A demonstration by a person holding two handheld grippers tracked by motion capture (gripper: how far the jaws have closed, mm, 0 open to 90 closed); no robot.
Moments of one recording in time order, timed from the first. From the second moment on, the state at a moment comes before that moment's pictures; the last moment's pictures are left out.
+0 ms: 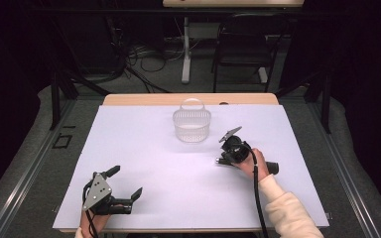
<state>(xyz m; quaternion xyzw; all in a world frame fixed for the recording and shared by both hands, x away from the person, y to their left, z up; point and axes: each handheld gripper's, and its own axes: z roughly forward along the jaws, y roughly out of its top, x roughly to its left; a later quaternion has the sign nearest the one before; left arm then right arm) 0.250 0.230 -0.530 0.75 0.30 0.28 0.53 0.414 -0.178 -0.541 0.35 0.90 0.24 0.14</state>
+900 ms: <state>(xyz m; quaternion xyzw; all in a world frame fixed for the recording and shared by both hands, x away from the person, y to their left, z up) 0.251 0.230 -0.530 0.75 0.29 0.28 0.53 0.395 -0.170 -0.536 0.32 0.91 0.22 0.12</state>
